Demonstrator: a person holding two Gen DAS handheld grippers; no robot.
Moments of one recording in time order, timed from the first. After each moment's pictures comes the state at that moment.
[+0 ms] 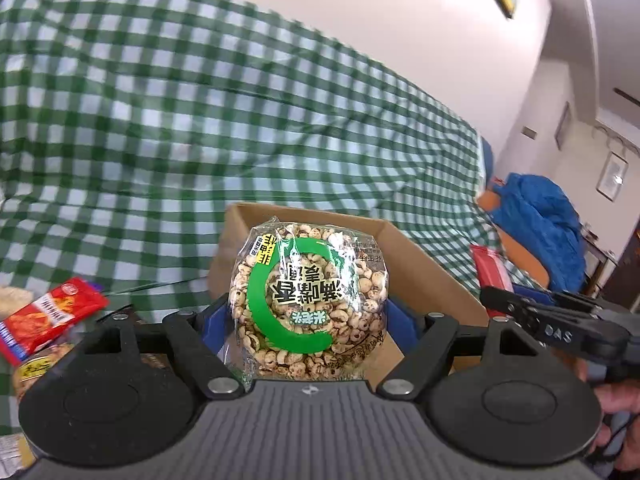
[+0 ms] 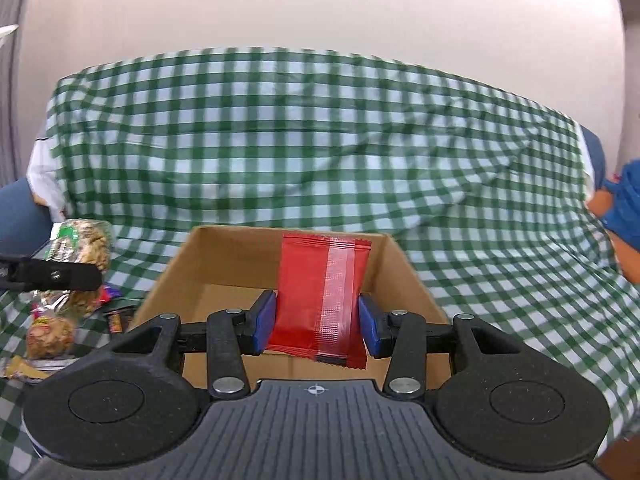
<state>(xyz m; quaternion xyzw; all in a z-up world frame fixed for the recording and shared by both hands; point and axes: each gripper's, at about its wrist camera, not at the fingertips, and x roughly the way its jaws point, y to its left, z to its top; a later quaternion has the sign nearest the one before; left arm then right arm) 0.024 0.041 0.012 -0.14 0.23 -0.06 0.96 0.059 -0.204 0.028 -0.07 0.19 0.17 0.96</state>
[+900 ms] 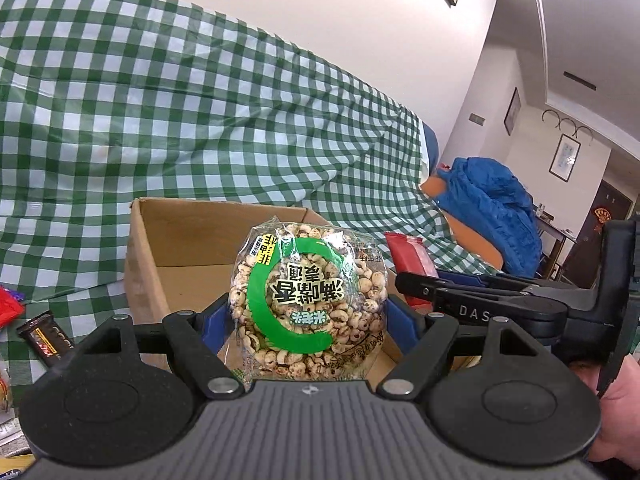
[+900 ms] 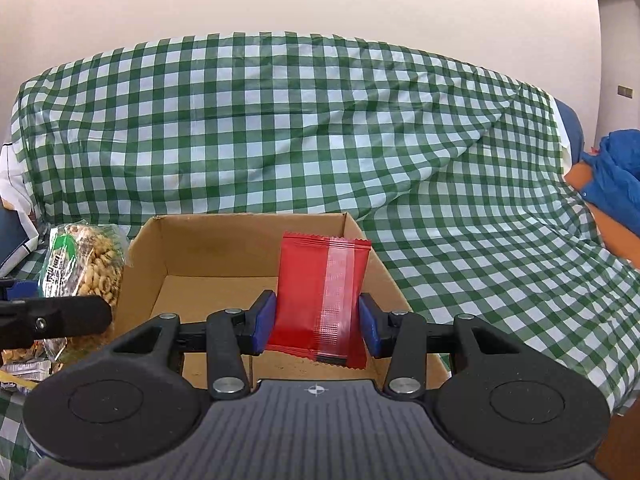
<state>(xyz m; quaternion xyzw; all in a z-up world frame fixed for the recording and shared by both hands) 0.042 -0.016 0.002 -0.13 0.21 -0.14 0.96 0.083 -0.224 0.021 -0.06 0.21 0.14 0.97</state>
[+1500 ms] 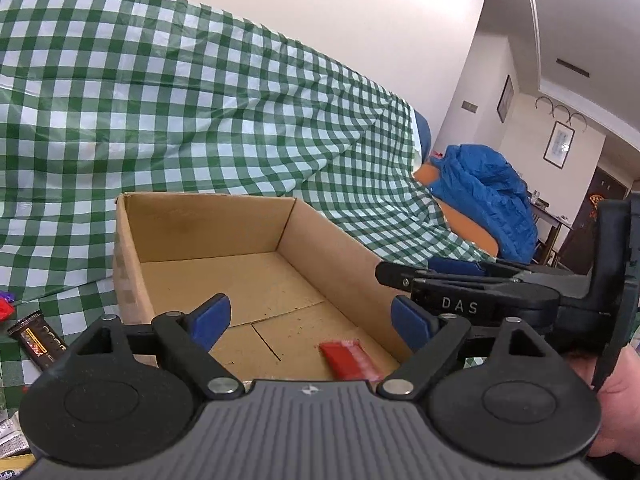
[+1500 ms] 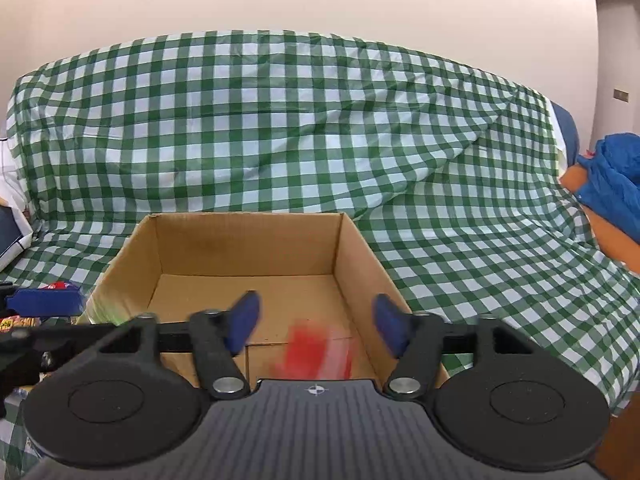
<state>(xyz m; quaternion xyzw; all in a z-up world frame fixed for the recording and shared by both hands) 0.043 -0.026 -0.001 -0.12 0.22 -0.15 0.96 0.087 -0.224 0.020 -0.06 0.21 0.13 0.97</state>
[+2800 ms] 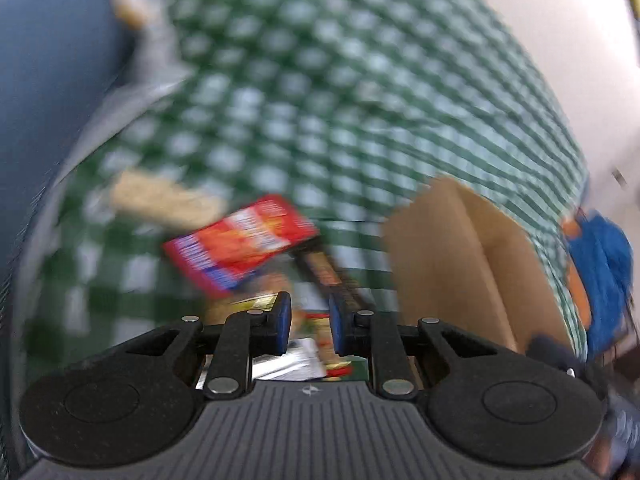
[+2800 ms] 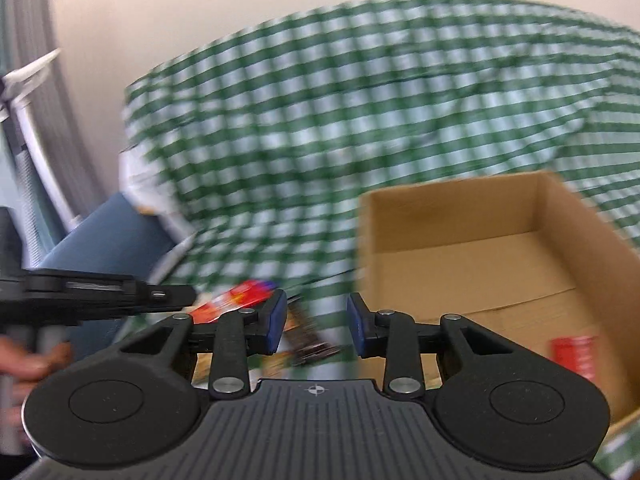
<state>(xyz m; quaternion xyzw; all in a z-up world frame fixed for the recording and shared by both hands) -0.004 0.241 -0.026 -0.30 0.37 0.07 0.88 0.046 -0.068 0.017 0.01 0.29 0.33 0.90</state>
